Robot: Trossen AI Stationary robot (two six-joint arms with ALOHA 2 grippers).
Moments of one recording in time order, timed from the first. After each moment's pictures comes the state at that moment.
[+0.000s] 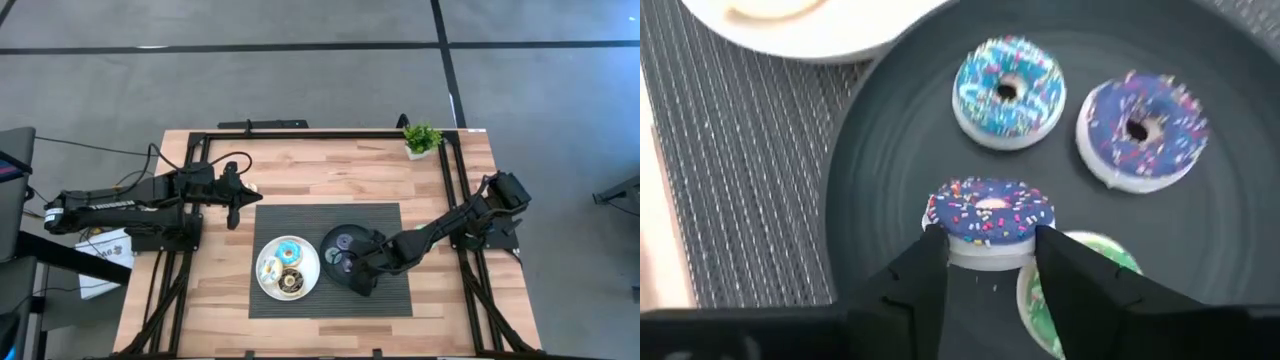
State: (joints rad) left arm 0.22 0.67 0.54 -0.28 0.07 -0.08; right arm 0.43 1.73 1.01 -0.40 0.26 0.71
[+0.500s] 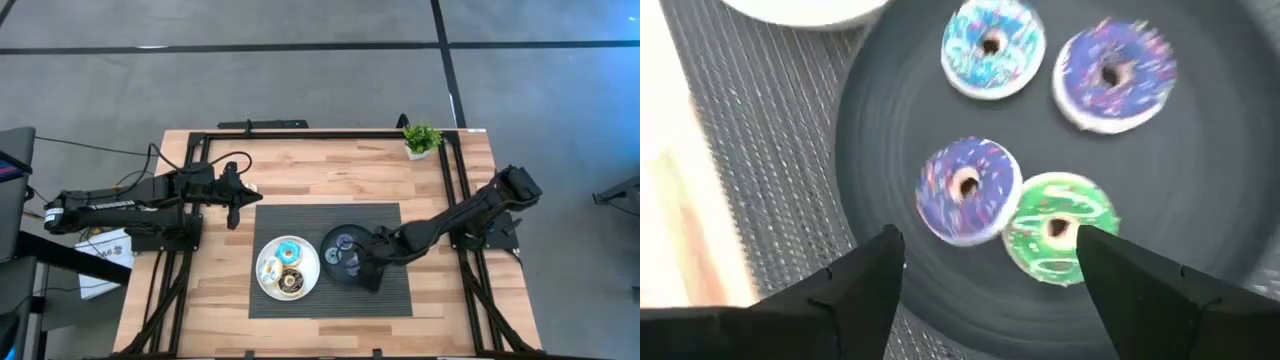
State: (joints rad) left arm 0.22 0.67 0.54 -0.28 0.07 -0.09; right arm 0.39 1.63 1.01 -0.53 0.13 0.73
